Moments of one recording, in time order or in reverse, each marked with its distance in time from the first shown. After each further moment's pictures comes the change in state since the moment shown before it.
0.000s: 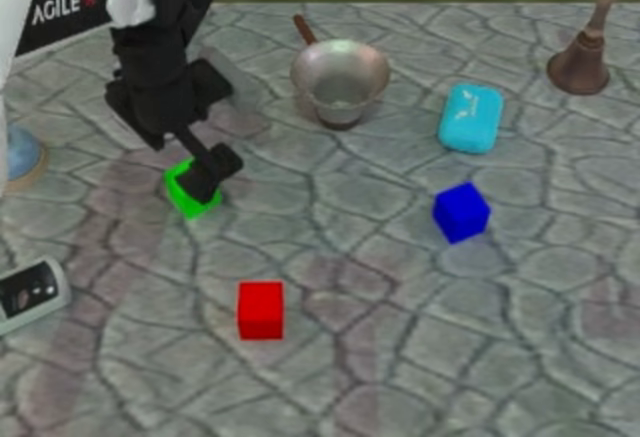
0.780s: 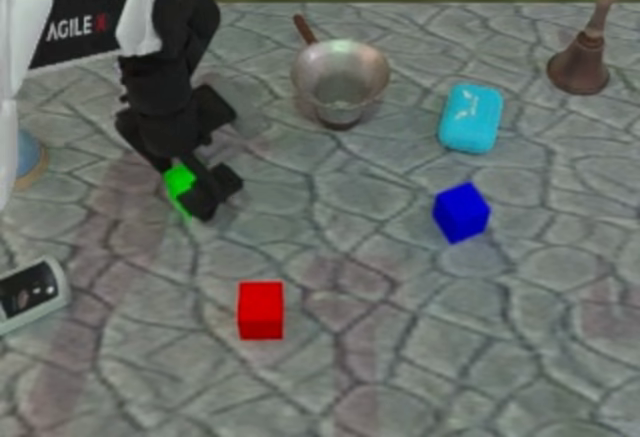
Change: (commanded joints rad) left arm -0.001 0.035 -0.077 0.107 0.000 0.000; right arm 0.000 0.000 0.000 0.000 0.000 0.000
